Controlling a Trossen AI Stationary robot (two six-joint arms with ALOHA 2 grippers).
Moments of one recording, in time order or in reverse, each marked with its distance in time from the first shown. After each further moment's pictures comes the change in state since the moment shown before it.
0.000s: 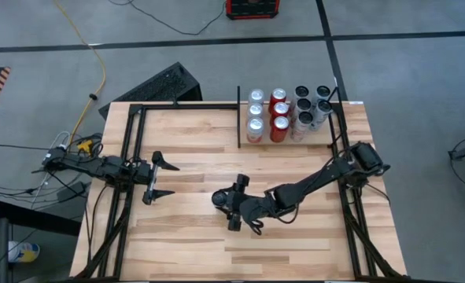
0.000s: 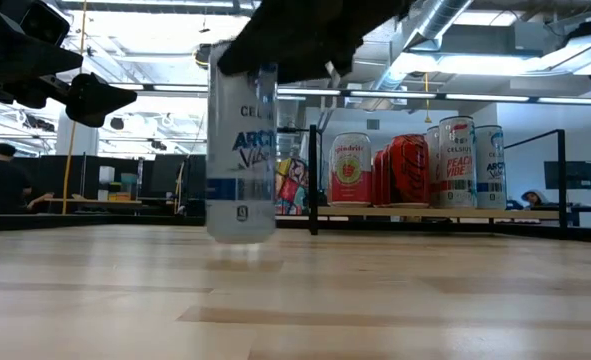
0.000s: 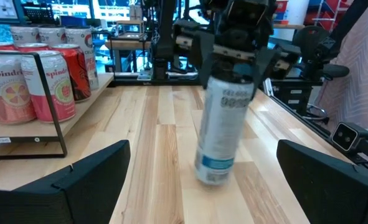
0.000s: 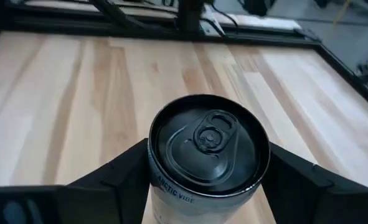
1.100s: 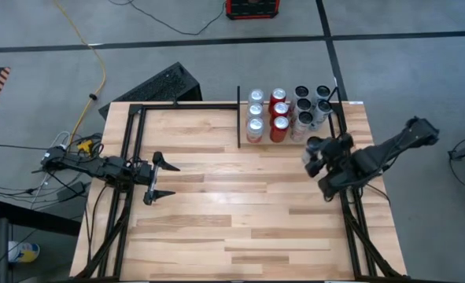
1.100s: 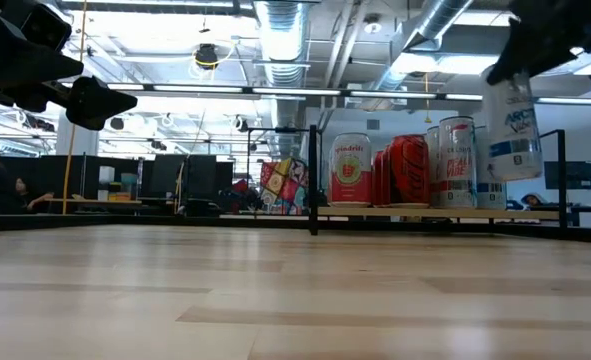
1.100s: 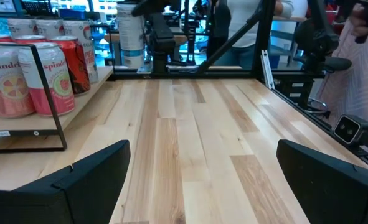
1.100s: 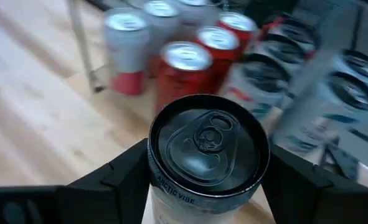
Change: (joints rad) left arm 0.000 0.027 0.000 0.000 -0.001 0.000; right arm 0.123 -0.867 -0.327 -1.492 0.464 1.107
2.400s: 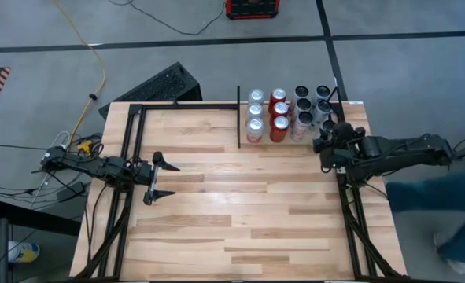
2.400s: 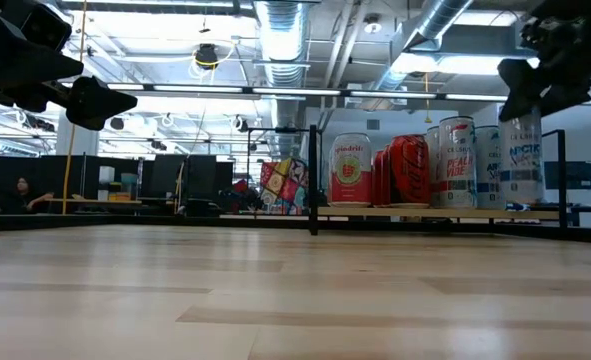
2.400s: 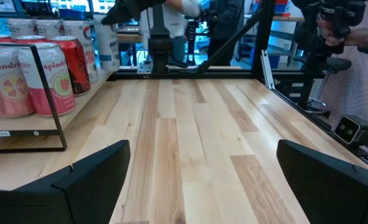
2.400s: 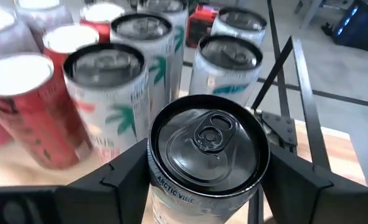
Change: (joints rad) left arm 0.000 0.000 0.000 0.000 0.000 0.000; right arm -0.431 -0.314 -0.262 0.176 0.063 -0.142
